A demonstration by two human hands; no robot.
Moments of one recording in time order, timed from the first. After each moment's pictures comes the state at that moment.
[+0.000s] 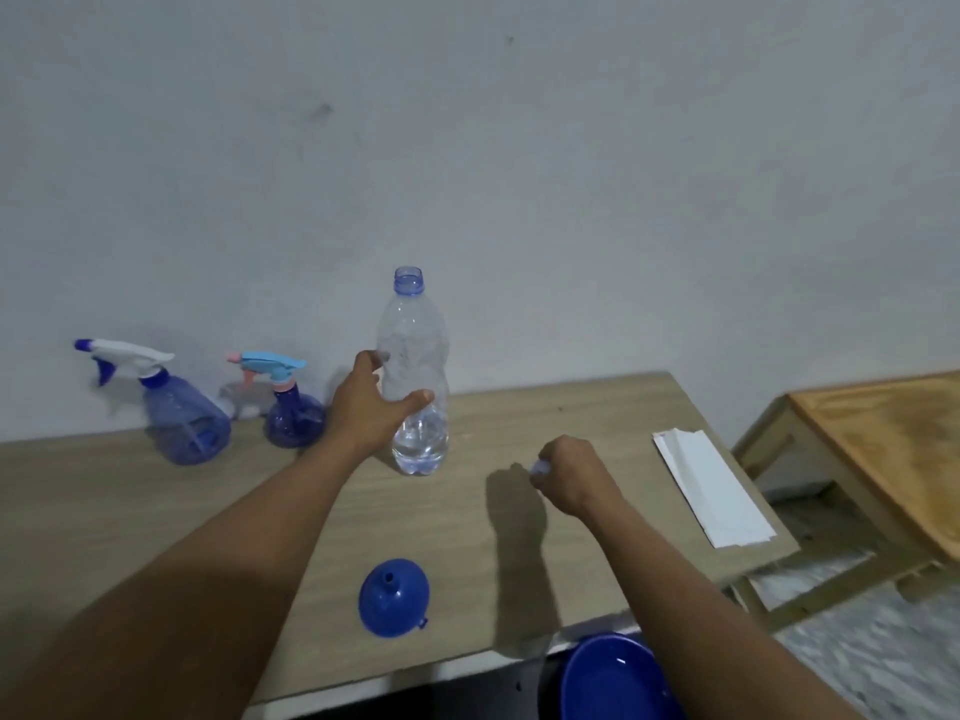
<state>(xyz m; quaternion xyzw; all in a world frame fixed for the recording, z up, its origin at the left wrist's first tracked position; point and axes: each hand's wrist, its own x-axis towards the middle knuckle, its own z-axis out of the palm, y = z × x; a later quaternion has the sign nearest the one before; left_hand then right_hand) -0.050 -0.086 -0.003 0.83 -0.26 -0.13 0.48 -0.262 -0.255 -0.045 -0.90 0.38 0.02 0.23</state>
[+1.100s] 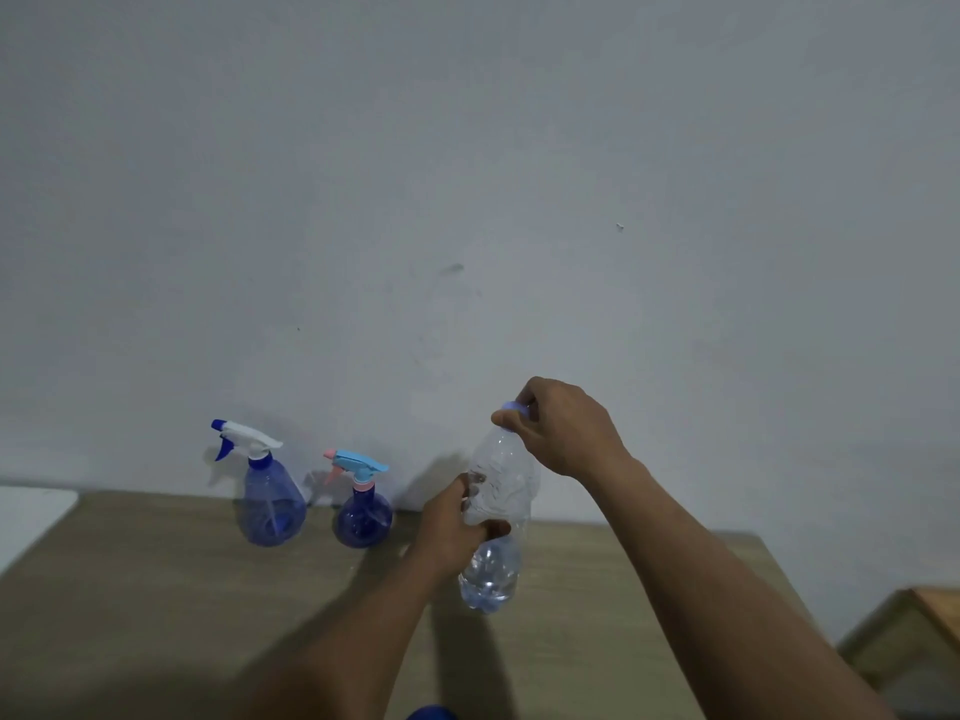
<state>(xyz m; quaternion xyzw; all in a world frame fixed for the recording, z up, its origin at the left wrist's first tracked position) -0.060 -0.090 0.021 0.77 -0.25 -0.24 0.53 -0.121 -0.230 0.151 -0.96 0.19 -0.15 0.15</state>
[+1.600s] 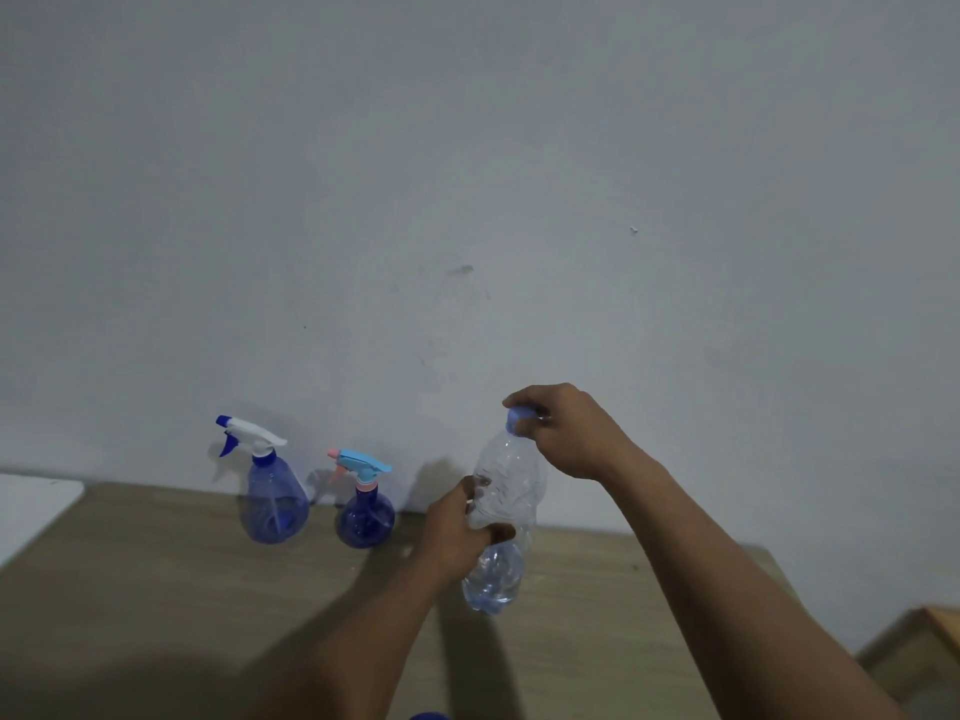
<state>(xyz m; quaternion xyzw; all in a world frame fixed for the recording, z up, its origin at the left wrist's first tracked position) -0.061 -0.089 0.025 0.78 -0.25 -0.23 0.53 -0.115 -0.242 0.153 -0.94 0.13 -0.10 0.29</state>
